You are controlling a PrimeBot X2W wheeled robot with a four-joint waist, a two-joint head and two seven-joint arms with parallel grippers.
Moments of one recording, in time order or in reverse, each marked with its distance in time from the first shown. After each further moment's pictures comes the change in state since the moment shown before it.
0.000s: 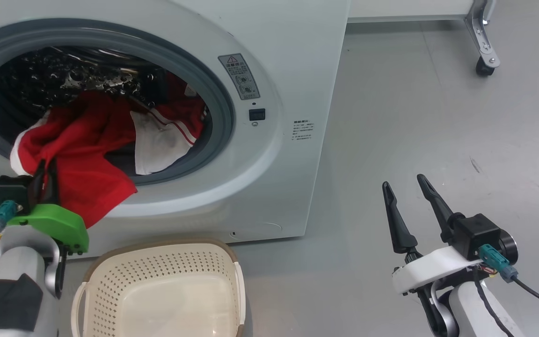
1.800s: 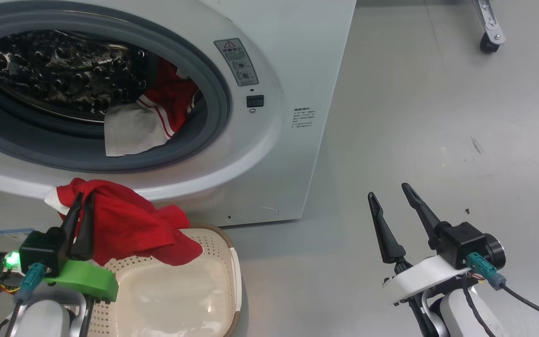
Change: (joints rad) left arm 0.332 -0.050 0.014 -0.461 0.043 -0.040 -0.006; right arm 0.027 0.026 0.007 -0.004 -0.043 0.044 0.000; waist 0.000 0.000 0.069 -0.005
